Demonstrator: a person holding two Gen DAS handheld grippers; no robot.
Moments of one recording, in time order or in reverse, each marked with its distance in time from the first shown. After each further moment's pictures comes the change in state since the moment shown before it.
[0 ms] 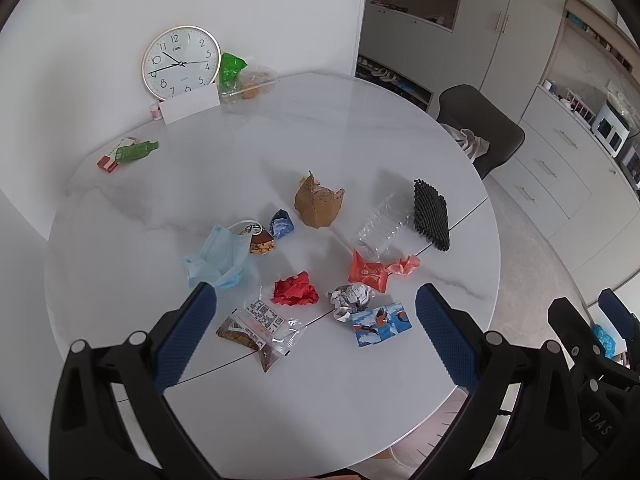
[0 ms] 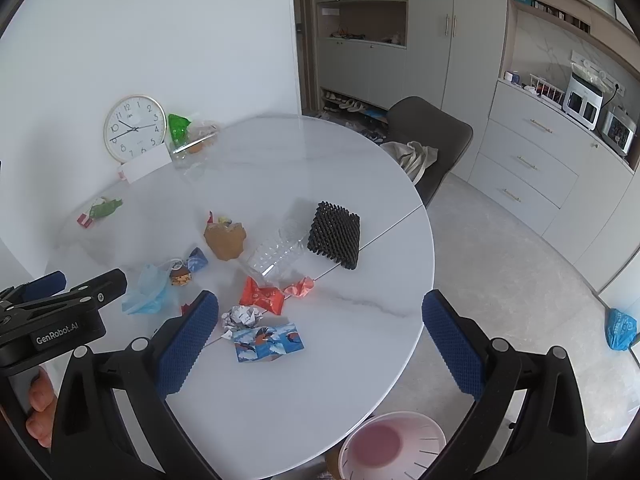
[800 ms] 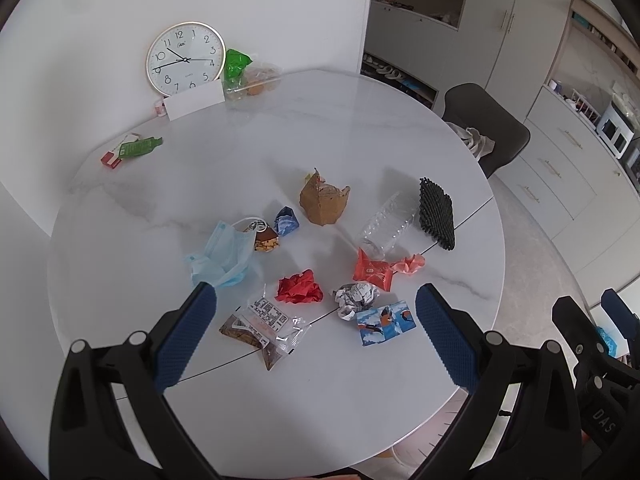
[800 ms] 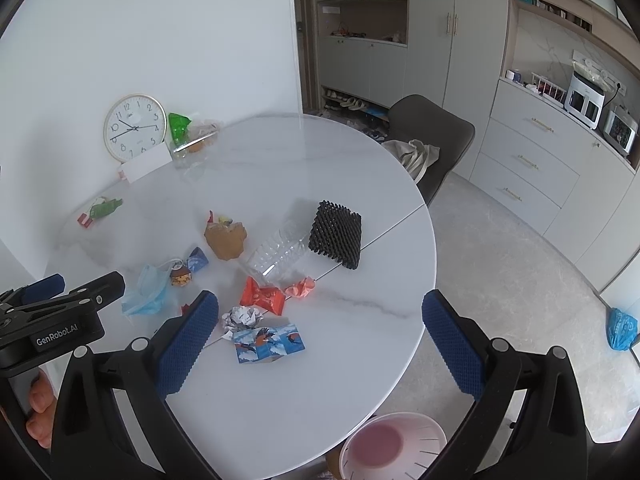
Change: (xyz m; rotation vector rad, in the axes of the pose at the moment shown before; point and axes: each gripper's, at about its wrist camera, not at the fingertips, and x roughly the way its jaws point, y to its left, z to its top) left arm 0.005 0.002 -0.001 -0.009 0.008 0.016; right arm 0.001 0.000 0.007 -0.002 0.009 0.003
